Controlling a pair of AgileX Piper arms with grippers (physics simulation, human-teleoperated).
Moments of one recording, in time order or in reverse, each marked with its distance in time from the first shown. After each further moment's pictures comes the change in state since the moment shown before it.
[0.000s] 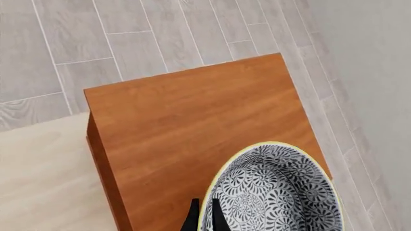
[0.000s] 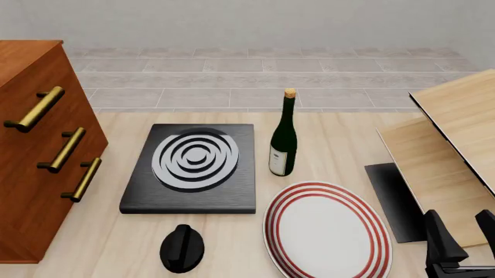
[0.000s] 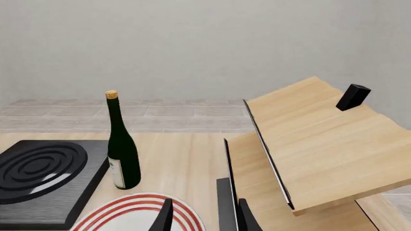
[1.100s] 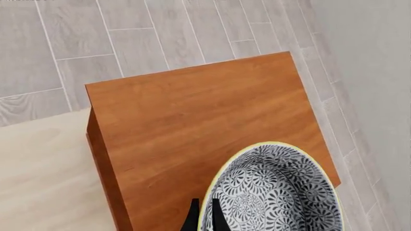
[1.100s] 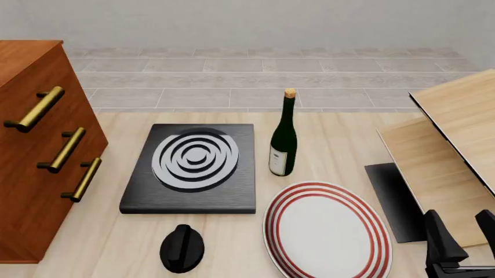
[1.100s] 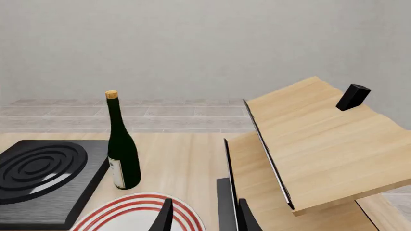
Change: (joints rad) left arm 0.004 -0.010 0.078 -0.059 -0.017; right arm 0.000 0.000 0.000 0.000 0.000
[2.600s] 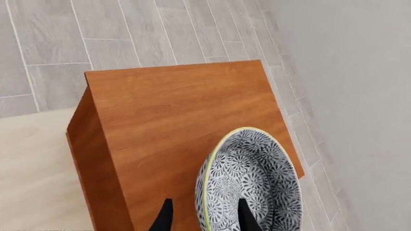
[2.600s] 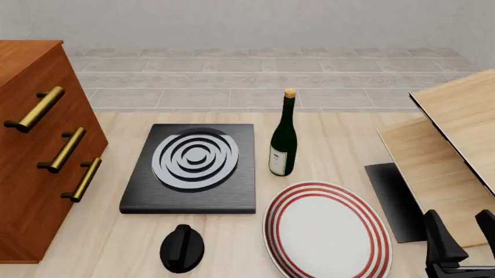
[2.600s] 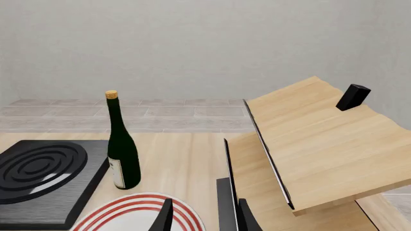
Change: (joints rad) left arm -0.029 -0.127 0.054 -0.048 -0.085; right arm 0.000 0.000 0.000 0.000 0.000
